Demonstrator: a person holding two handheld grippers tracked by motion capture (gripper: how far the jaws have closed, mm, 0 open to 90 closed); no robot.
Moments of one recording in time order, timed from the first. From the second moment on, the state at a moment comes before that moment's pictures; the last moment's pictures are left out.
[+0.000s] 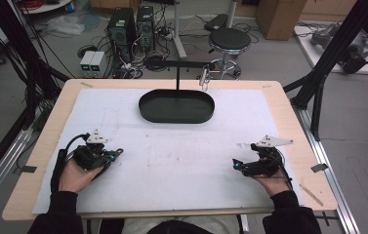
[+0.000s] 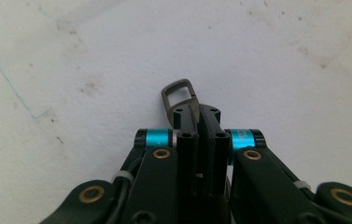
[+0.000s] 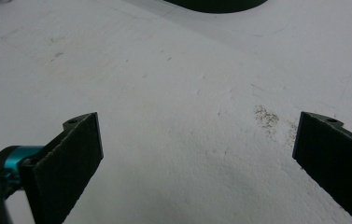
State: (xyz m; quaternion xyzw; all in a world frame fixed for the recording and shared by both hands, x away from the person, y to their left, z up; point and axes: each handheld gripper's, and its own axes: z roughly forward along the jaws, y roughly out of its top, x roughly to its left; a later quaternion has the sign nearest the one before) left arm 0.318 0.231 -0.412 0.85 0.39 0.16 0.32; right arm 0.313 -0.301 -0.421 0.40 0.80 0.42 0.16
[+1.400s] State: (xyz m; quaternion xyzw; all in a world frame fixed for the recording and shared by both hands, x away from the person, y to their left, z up) left arm 0.361 0.203 -0.334 0.80 0.35 0.23 0.44; right arm 0.312 -0.306 -0.418 0.40 0.79 0.44 0.15
